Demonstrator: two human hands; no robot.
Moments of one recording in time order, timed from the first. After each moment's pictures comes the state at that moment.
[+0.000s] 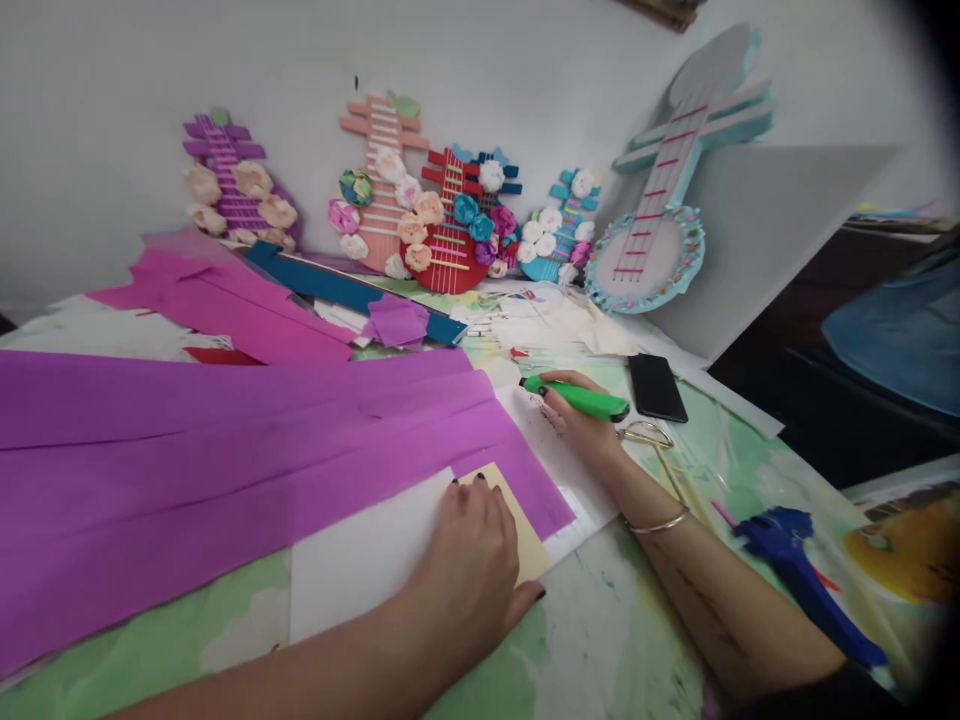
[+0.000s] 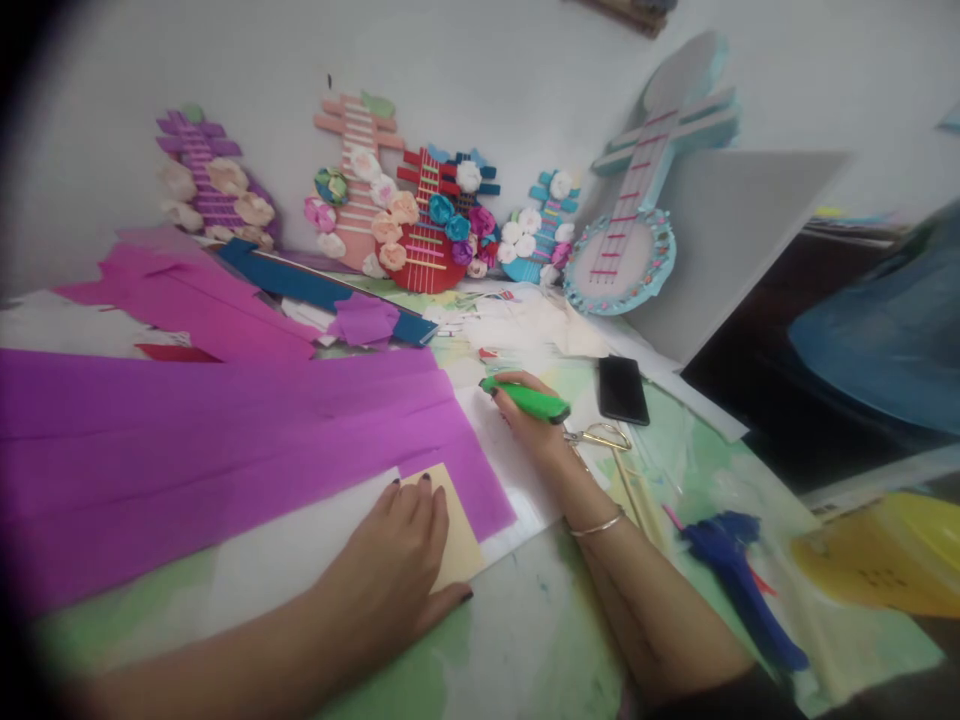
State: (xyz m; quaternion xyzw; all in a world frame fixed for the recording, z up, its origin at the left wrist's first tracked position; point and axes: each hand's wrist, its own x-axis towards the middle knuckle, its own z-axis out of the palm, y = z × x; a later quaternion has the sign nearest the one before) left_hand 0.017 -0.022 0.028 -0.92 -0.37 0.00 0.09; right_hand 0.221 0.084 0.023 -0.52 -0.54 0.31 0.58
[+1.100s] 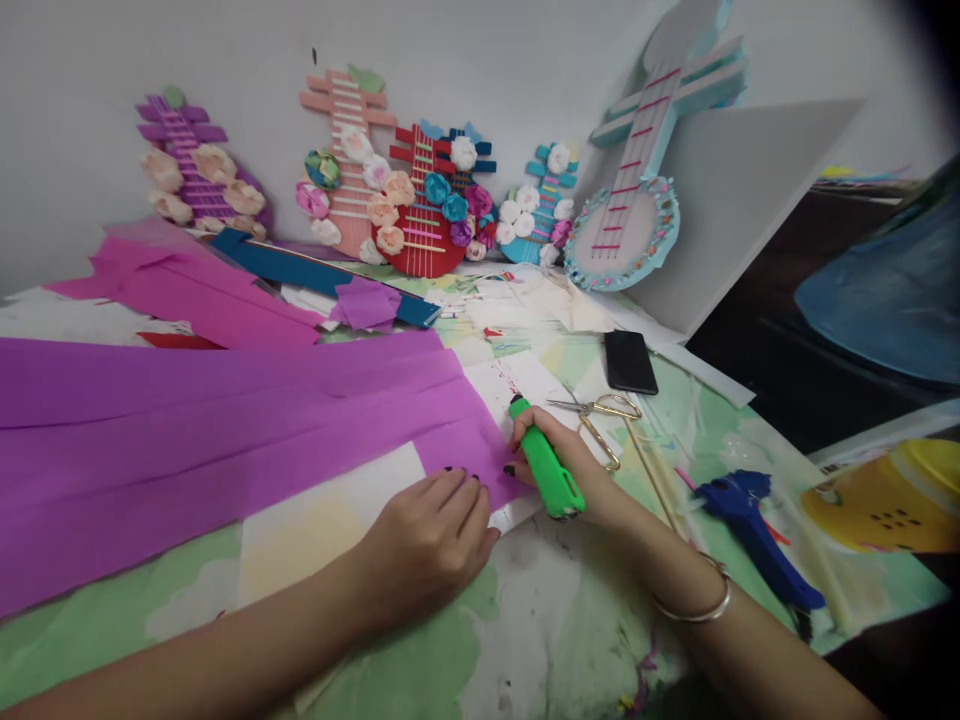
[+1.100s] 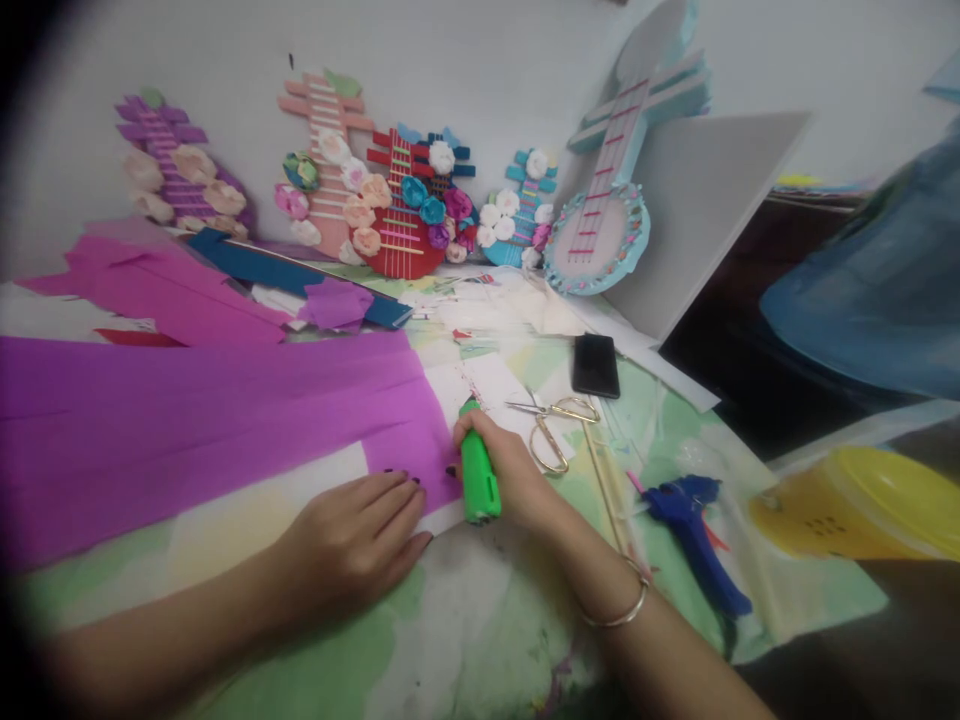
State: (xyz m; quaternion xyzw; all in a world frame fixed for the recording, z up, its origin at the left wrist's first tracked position) left_hand 0.015 -0.018 0.017 -0.93 -0.17 -0.28 0.18; right_hand 0.229 -0.007 0.017 -0.49 -0.69 0.38 0.38
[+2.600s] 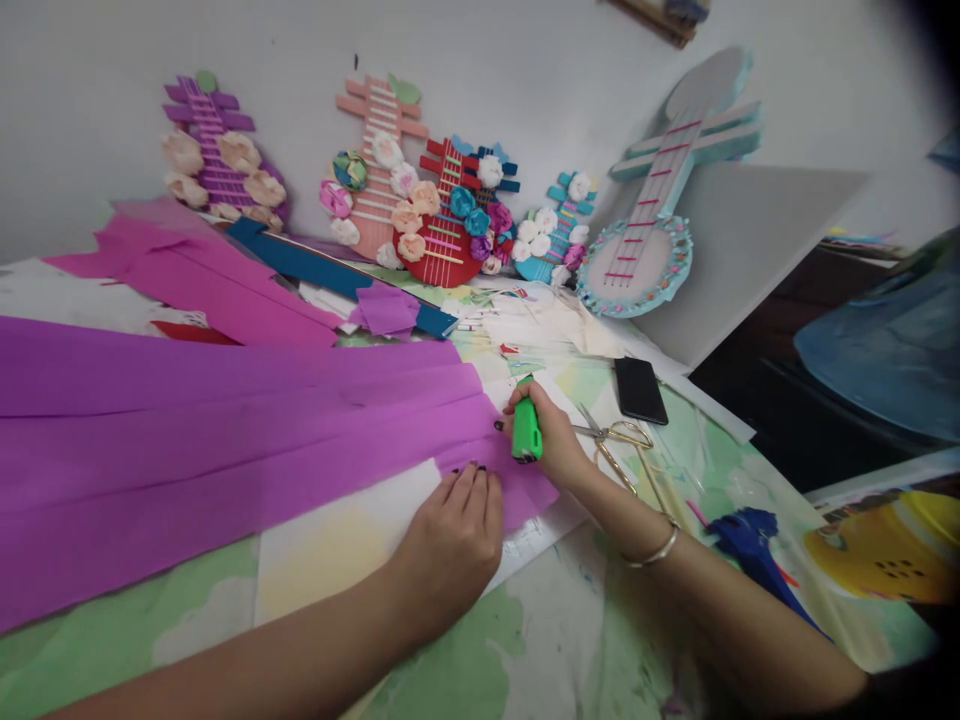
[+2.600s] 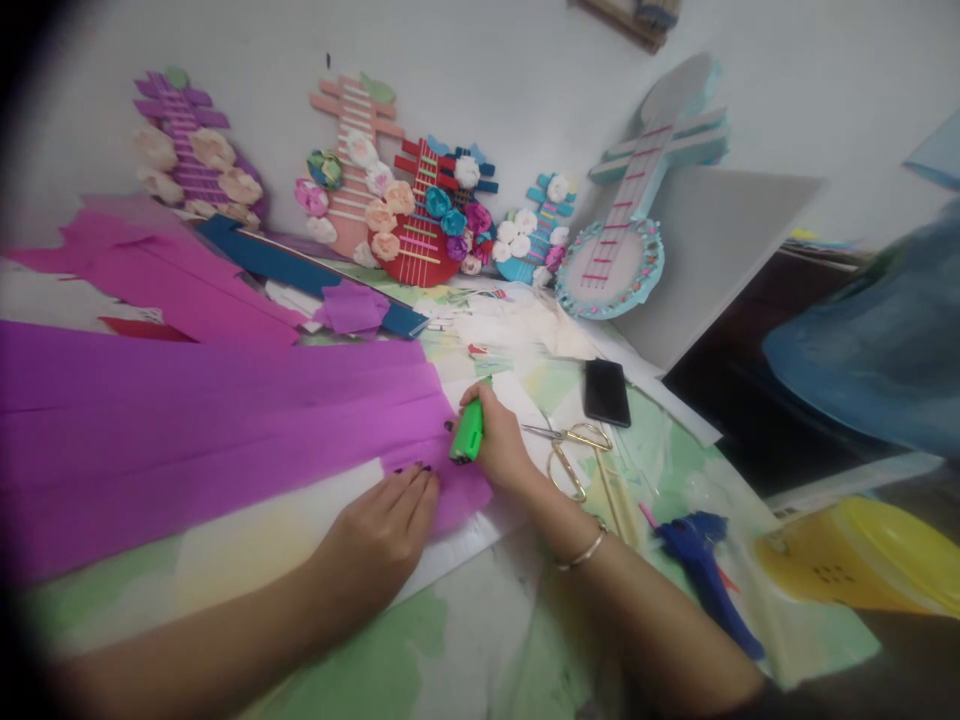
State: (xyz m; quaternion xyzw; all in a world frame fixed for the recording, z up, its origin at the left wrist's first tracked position) left_hand 0.017 -0.006 -0.006 -0.89 -0.28 -0.28 0.23; right_hand 0.200 0.057 0.019 -0.55 -0.68 0.27 0.40
